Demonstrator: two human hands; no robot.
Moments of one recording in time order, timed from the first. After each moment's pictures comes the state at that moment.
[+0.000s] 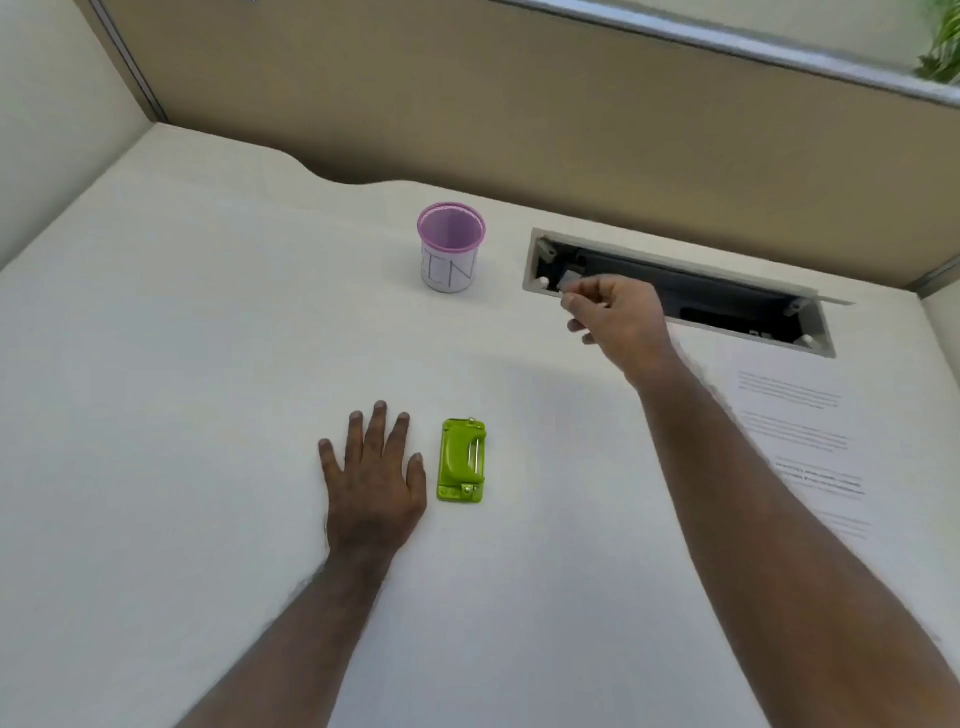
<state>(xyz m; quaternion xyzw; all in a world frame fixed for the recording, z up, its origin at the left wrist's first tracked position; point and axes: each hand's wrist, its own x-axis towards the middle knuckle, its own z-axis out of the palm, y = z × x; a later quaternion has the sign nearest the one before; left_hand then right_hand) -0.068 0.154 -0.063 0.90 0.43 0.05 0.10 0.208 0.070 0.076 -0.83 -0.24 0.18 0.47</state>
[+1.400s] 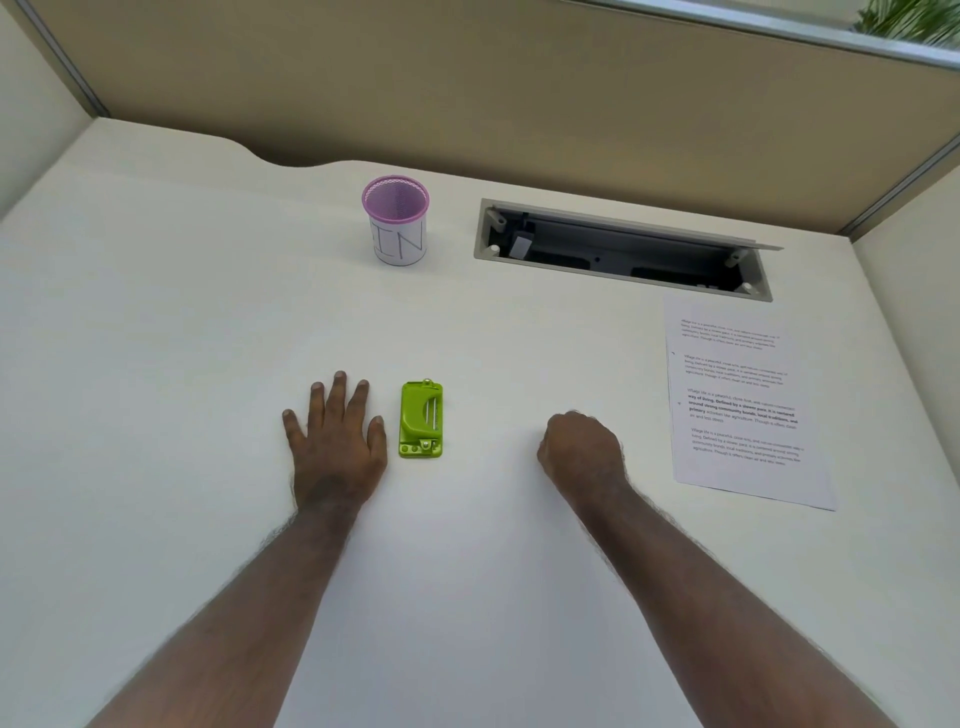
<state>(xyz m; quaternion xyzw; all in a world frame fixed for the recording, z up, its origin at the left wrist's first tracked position) -0.070 0.155 -0.068 0.89 0.43 0.03 0.12 0.109 -0.052 -0.026 -0.95 -0.29 0.13 -0.04</state>
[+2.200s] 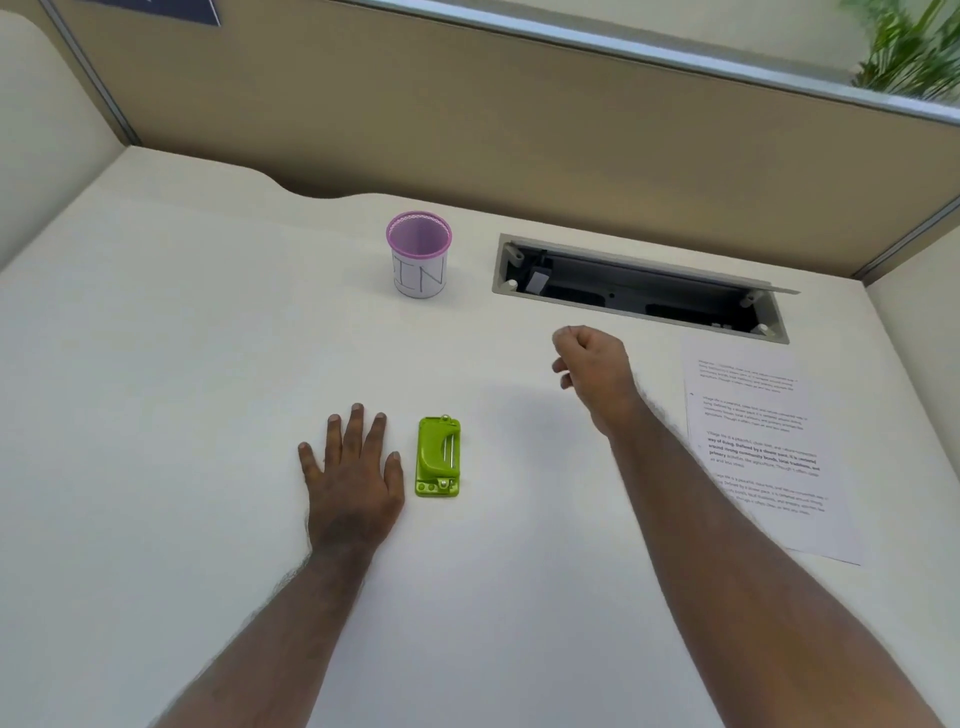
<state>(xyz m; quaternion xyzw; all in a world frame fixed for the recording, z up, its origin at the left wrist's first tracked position) -0.070 0.152 -0.064 0.90 0.43 0.04 0.12 0.183 0.024 0.045 -0.80 -0.13 0.21 0.55</state>
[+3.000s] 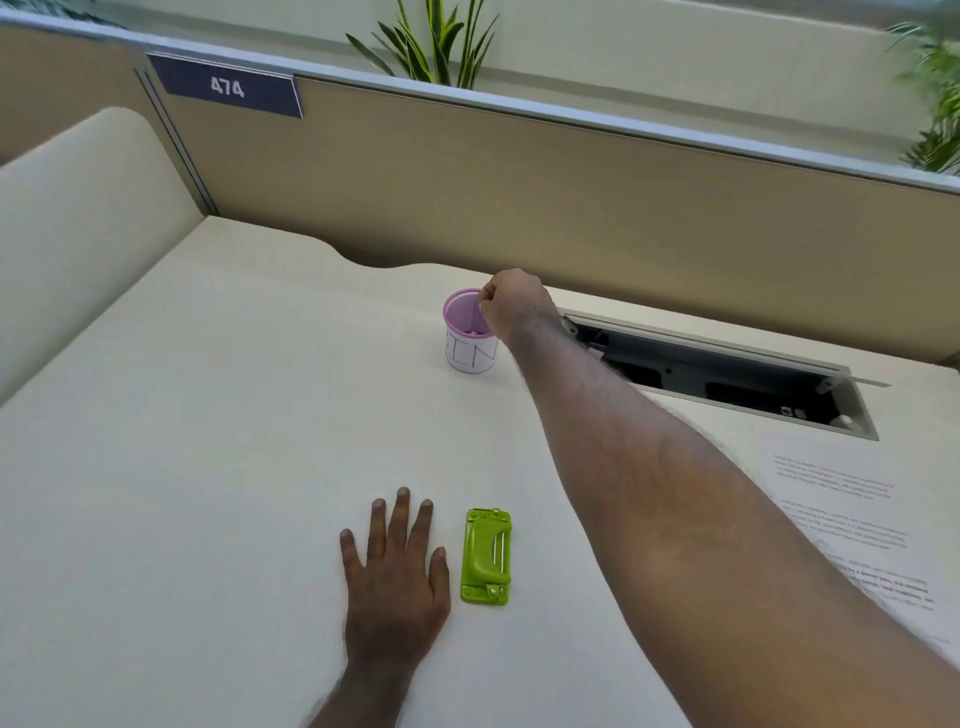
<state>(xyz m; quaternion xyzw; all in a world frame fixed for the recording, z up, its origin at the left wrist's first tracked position) -0.068 0.156 -0.059 0.90 0.42 0.02 0.10 0.216 0.255 0.100 -0.91 -0.29 0.16 0.23</state>
